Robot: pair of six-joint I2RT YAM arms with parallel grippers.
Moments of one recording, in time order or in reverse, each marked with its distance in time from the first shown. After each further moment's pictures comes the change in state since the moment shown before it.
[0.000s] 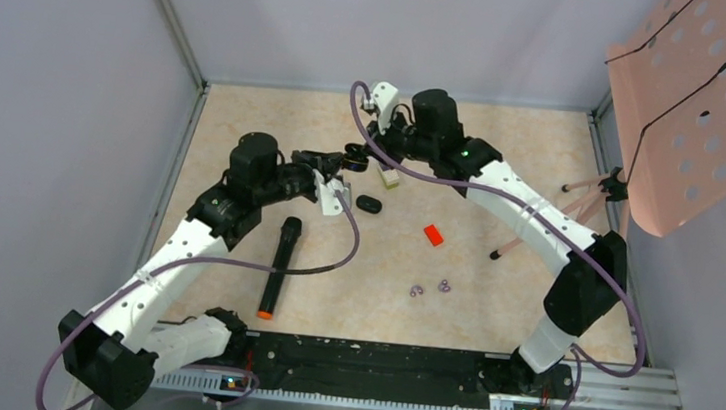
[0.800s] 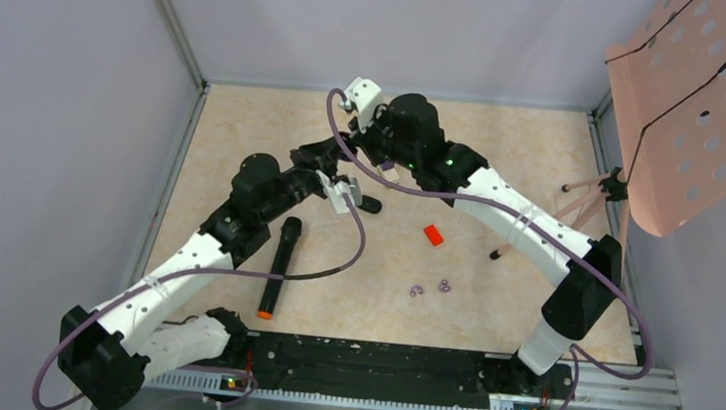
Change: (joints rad) left arm -0.122 -0.027 -0.178 0.402 -0.305 -0.014; right arm 0.150 0.000 0.062 0.029 0.317 0.010
